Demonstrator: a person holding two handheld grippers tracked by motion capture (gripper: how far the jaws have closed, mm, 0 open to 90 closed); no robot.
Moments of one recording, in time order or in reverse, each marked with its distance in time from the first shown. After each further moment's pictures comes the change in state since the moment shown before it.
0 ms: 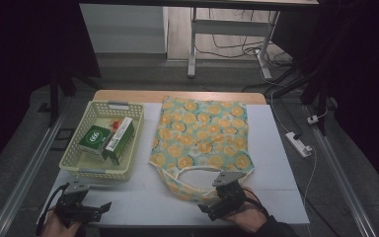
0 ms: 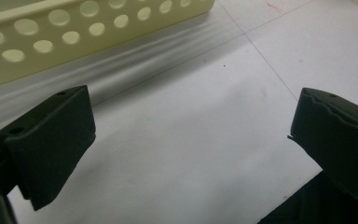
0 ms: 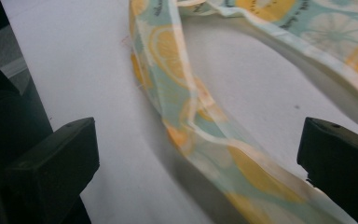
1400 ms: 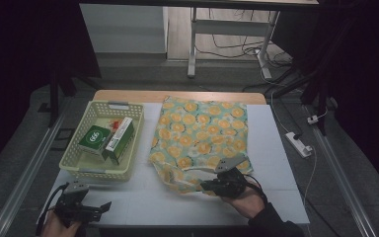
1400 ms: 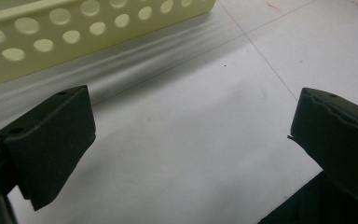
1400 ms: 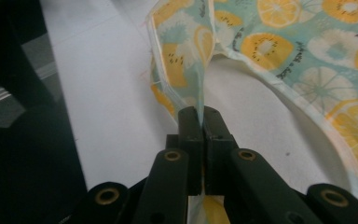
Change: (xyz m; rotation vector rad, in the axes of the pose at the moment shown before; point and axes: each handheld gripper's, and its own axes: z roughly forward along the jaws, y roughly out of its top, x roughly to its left) left arm 0.001 0.000 0.000 0.001 -0.004 -0.005; right arm -0.022 0.031 -0.015 -0.027 0.130 -0.039
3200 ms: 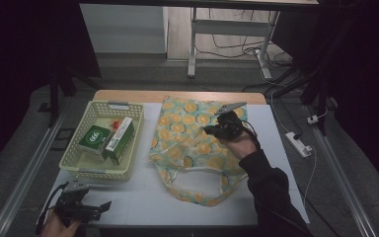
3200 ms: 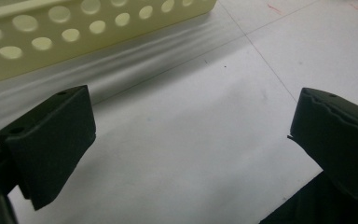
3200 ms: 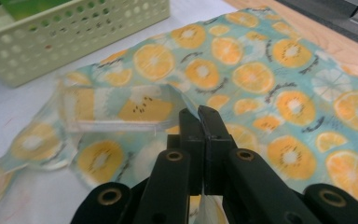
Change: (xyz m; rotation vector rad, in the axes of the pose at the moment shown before) left arm 0.003 0.001 0.001 0.005 -0.015 -0.014; right arm -0.121 0.094 0.004 -0.075 -0.195 0.038
